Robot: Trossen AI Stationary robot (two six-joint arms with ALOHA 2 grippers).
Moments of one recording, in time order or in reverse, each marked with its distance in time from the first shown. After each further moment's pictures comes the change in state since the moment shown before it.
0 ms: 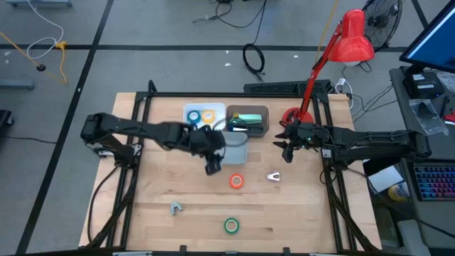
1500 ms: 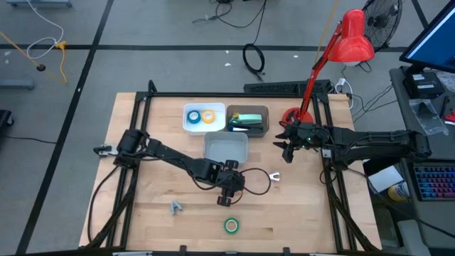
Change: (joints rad) left arm -0.176 0.442 0.000 0.368 0.042 0.317; right arm 0.000 0.000 -0.001 -0.011 -0.001 0.000
